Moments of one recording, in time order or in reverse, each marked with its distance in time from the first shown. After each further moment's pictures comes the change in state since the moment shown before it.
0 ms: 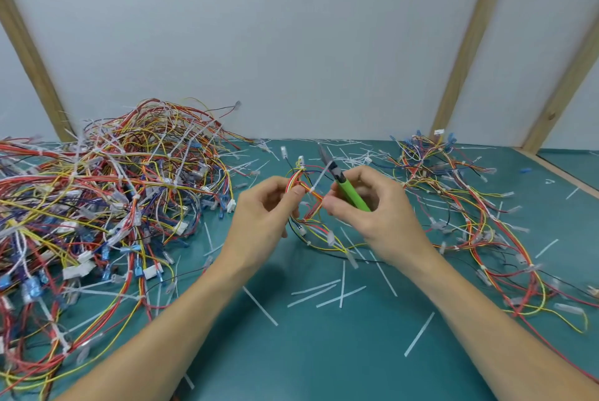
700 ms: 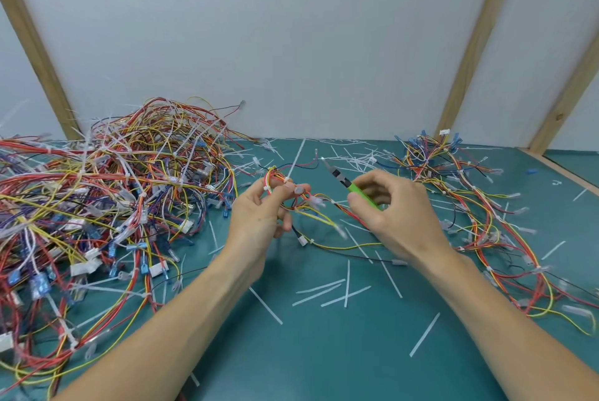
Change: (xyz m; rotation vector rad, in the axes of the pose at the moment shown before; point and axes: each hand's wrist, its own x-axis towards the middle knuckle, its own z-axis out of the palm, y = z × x) left_hand 0.004 -0.005 -0.001 -0.331 0.117 -0.290; right_hand 0.002 -0.001 -0.014 -0.412 0.112 -0.002
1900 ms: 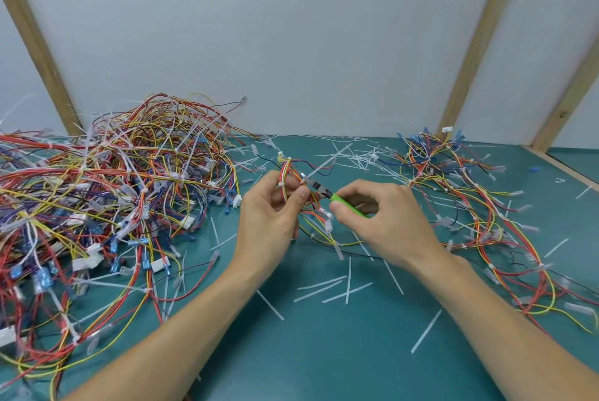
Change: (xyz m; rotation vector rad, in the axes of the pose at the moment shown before) left_hand -0.010 -0.008 0.007 0.216 -0.028 0.330; right_hand -0.004 0.002 0.013 0.016 -0.121 -0.051
